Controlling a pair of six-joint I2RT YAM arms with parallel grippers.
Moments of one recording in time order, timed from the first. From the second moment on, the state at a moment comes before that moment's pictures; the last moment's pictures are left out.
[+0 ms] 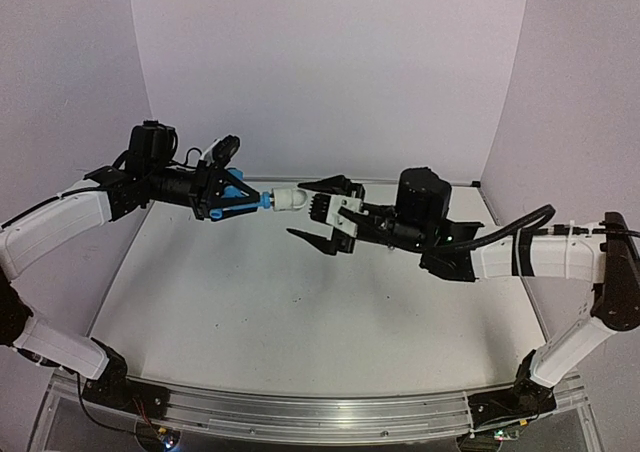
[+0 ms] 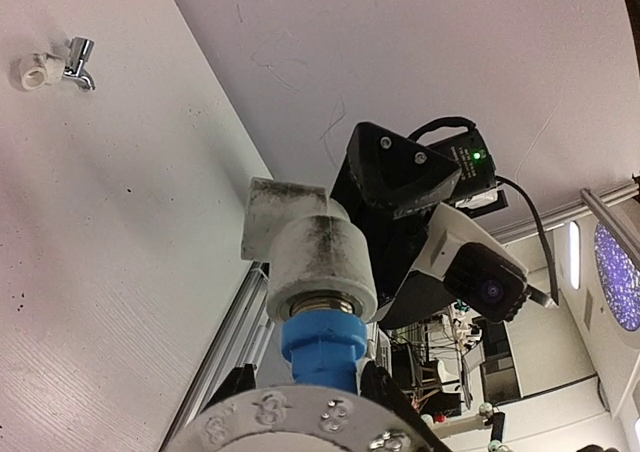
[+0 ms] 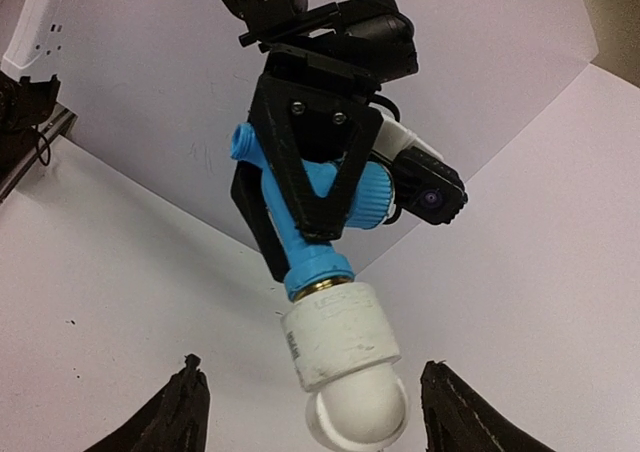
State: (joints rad) left arm -0.48 1.31 1.14 -0.24 1.10 -0.71; right arm 0.97 1.55 1.06 0.50 -0.32 -0.78
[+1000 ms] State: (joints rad) left arm -0.48 1.33 1.14 -0.26 1.26 -0.54; right arm 0.94 1.67 1.35 0.16 -0.55 -0.56
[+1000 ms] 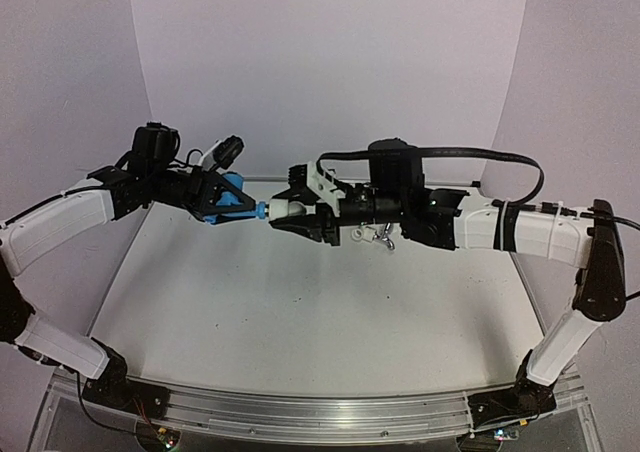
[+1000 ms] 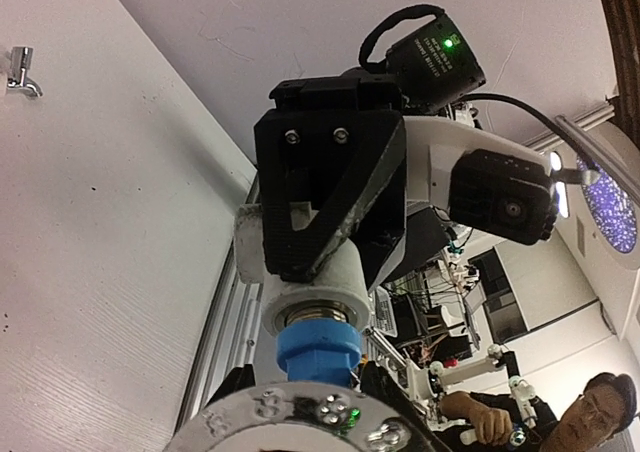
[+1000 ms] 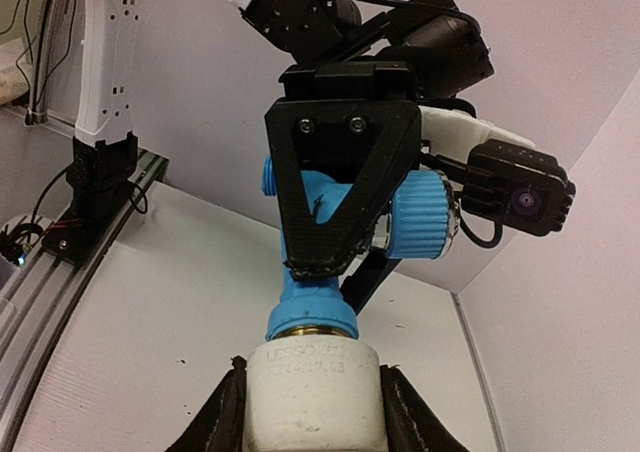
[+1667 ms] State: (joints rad) left arm -0.51 1.05 0.92 -0.33 0.70 0.37; right arm 0.88 2.04 1.34 0.87 -0.86 1.47
